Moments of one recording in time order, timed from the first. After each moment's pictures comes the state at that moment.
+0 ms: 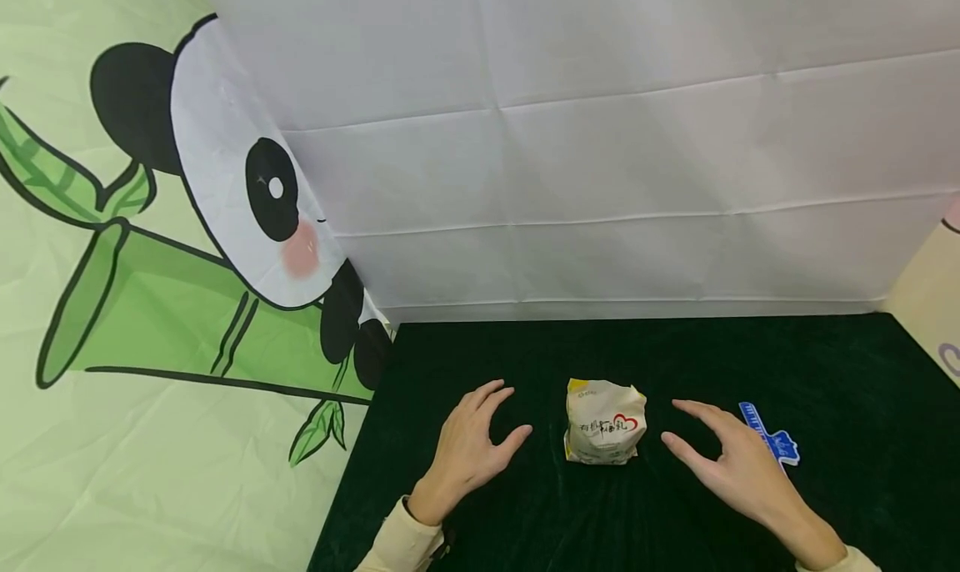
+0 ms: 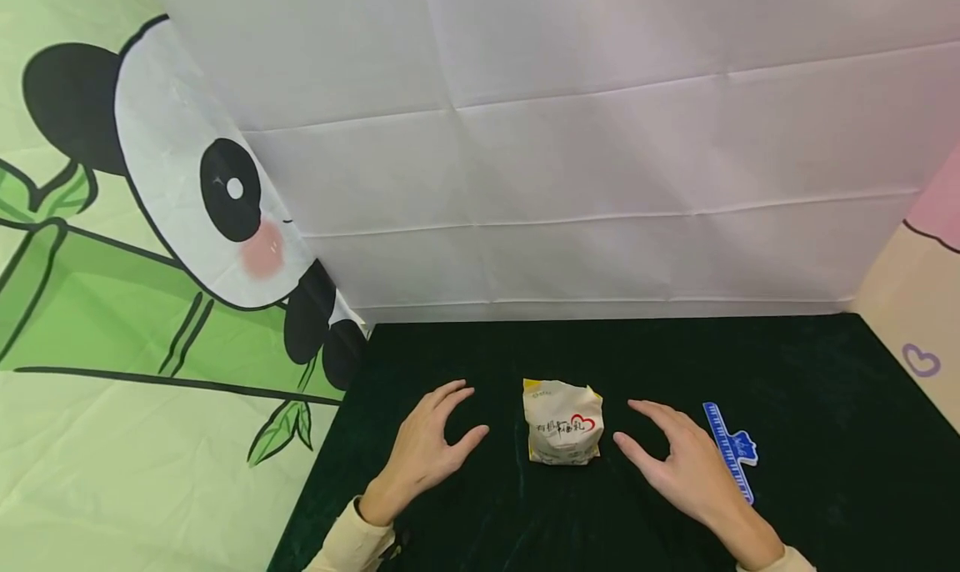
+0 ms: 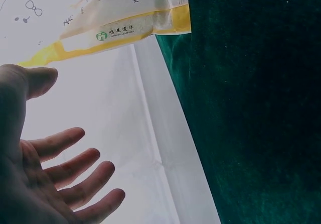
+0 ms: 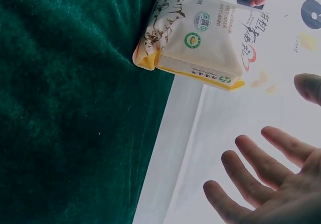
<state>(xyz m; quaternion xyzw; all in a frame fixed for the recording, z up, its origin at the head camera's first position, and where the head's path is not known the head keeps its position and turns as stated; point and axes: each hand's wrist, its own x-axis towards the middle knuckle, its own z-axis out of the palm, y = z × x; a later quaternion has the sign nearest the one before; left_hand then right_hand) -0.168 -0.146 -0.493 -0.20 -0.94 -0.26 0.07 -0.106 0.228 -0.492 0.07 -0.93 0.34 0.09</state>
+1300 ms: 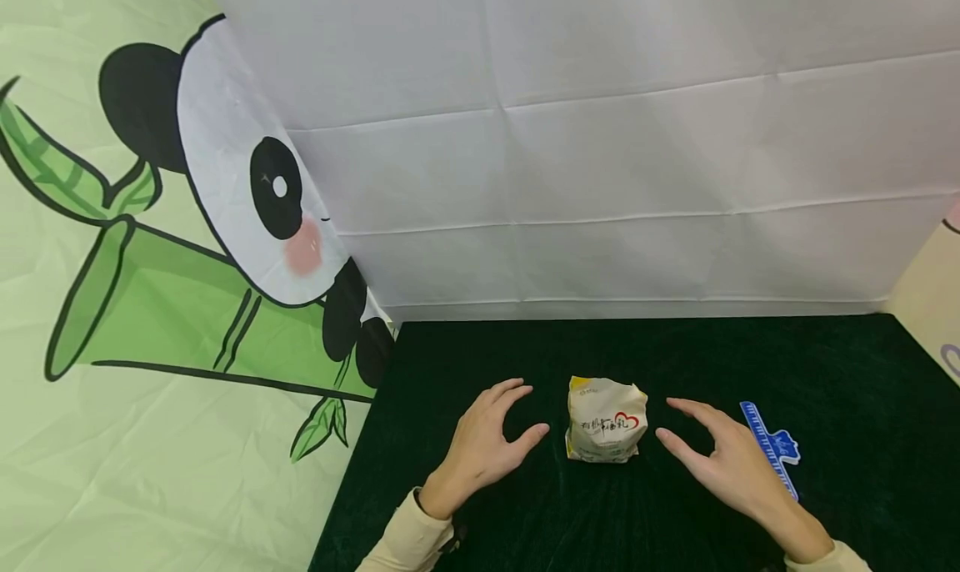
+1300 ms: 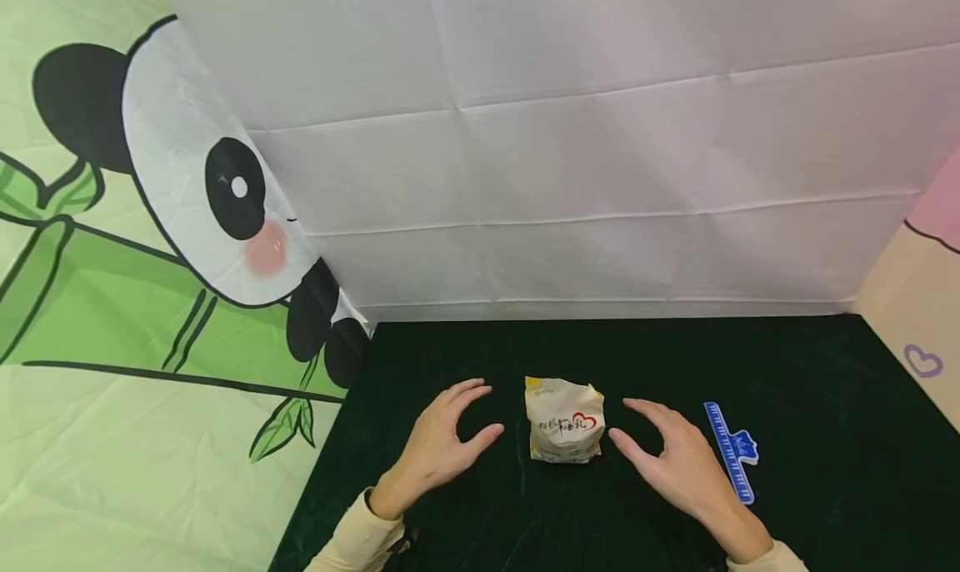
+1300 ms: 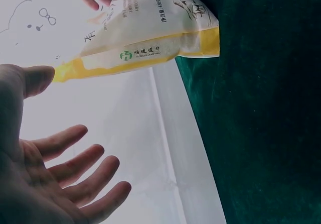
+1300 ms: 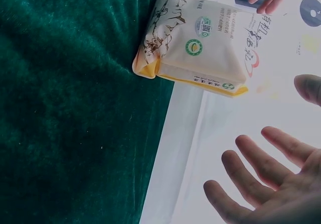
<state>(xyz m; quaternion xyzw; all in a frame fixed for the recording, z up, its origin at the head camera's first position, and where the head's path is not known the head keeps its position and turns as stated) -0.168 -0.123 -0.484 -0.21 -0.93 -0.30 0.03 -0.120 0.230 -0.499 0.09 -0.93 0.36 0.08</state>
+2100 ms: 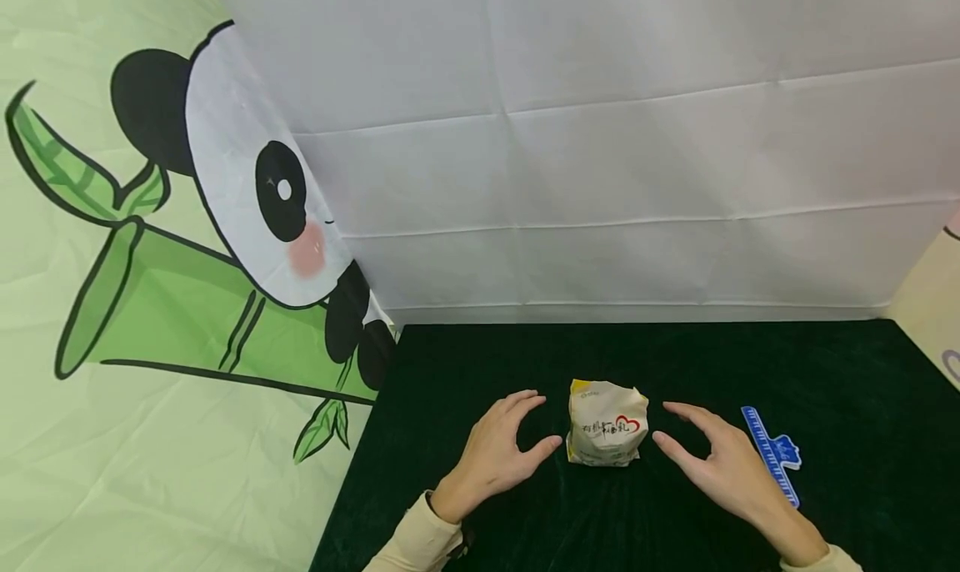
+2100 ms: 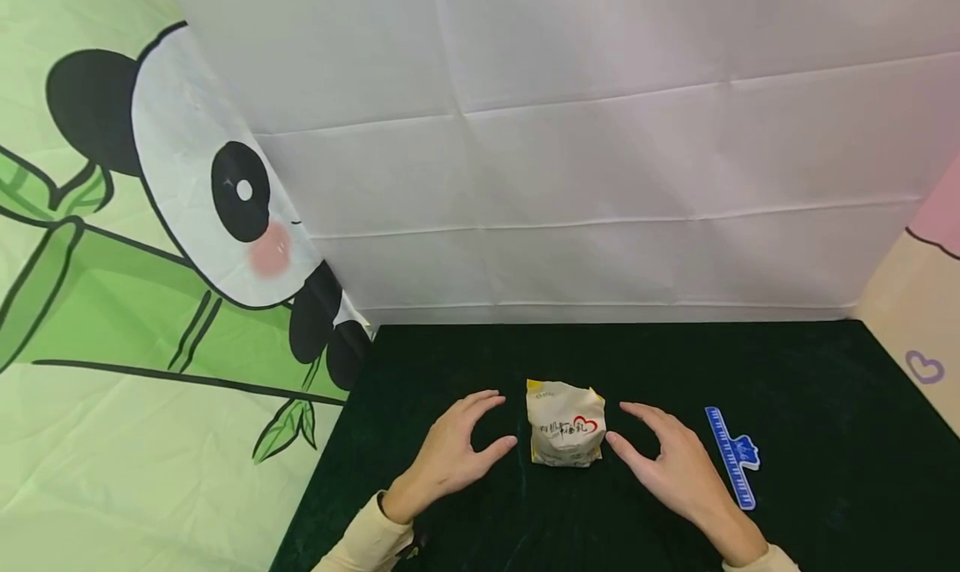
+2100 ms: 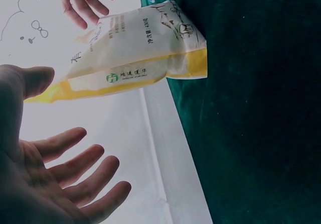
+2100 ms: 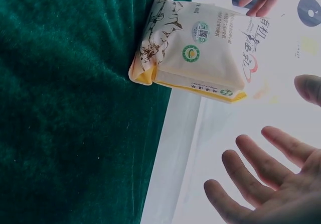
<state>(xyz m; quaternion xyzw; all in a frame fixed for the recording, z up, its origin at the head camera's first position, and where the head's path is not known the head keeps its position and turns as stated) -0.165 -0.112 -0.491 -0.22 -0.93 -0.29 -0.01 -0.120 0.225 -0.498 0.08 -0.93 0.36 0.08</state>
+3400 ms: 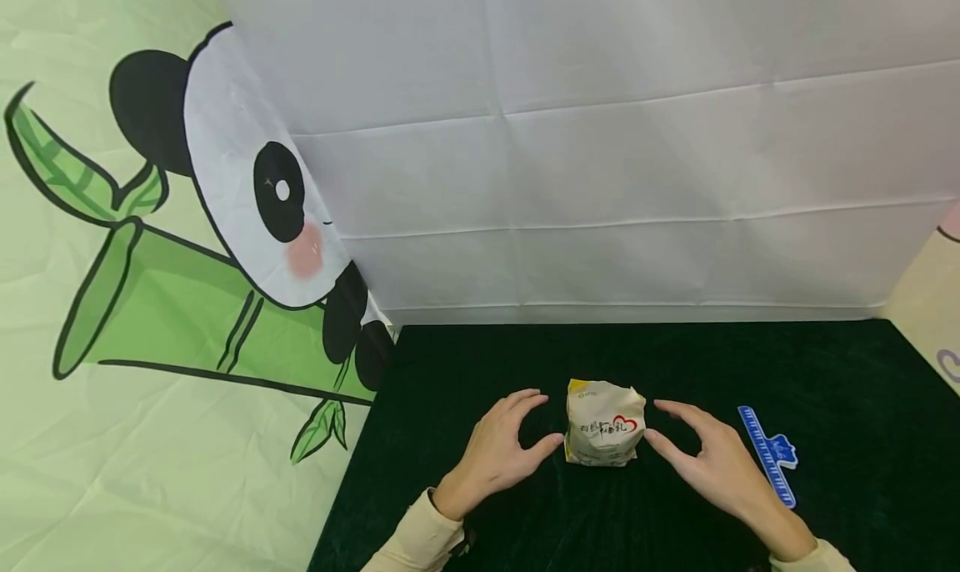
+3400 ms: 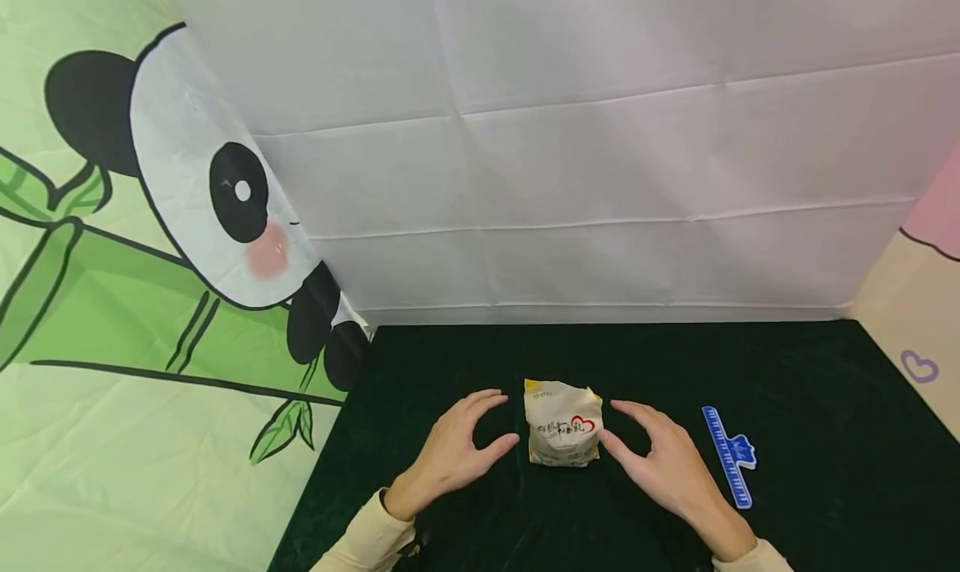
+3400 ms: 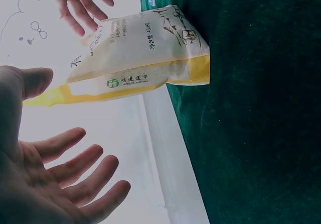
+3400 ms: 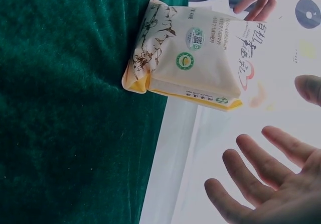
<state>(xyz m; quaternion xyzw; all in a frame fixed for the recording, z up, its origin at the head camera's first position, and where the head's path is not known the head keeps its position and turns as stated) -0.167 -0.106 -0.490 -0.23 -0.93 -0.30 0.00 -0.121 0.218 -0.494 0.08 -0.92 0.38 0.07</state>
